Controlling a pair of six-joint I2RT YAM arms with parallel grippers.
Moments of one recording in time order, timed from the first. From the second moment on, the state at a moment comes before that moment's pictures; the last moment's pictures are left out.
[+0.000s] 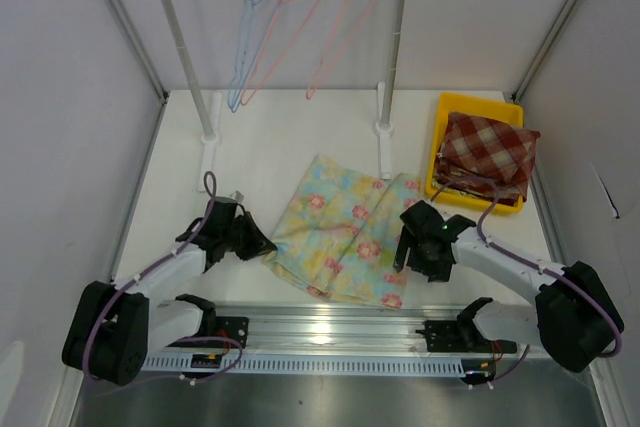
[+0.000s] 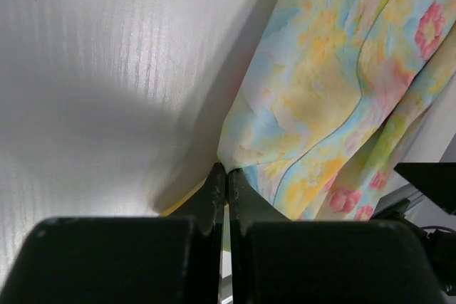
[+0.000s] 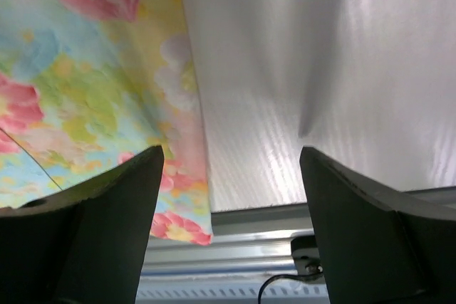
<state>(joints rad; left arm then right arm) -0.29 1.11 0.37 -0.18 0.32 -0.80 0.59 1.19 0.62 -0.77 0.11 0.87</state>
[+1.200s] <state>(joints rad) -0.42 1.11 0.36 -0.26 0.40 -0.75 0.76 0.84 0.58 -0.86 0.13 1.15</state>
